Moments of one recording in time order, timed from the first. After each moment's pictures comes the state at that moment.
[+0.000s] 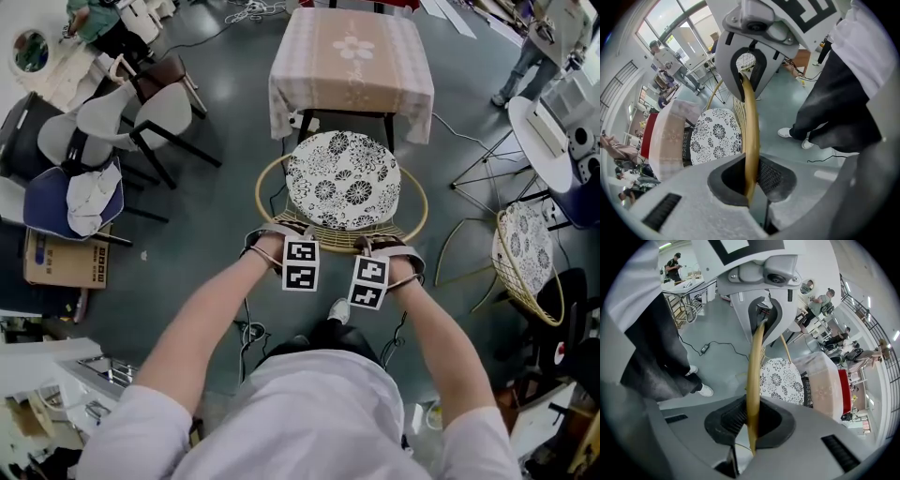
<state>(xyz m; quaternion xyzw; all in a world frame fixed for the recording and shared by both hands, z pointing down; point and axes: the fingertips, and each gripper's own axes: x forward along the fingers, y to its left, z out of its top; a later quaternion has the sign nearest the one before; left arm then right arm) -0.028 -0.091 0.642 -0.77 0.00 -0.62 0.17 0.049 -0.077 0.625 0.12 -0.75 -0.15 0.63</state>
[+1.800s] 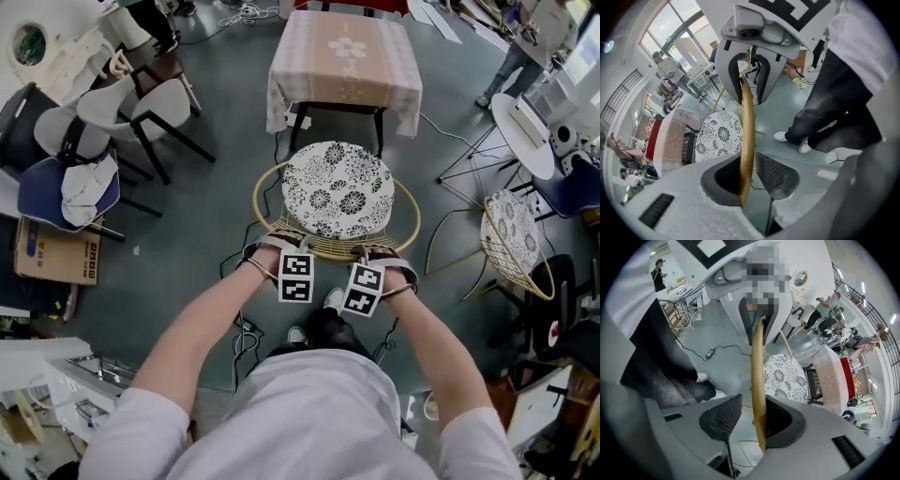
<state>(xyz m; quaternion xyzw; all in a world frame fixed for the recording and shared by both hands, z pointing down) -0.047 0.002 0.643 -0.78 0.02 -0.59 0.20 0.026 0.024 0.630 0.15 -0.75 -0.09 0.64</state>
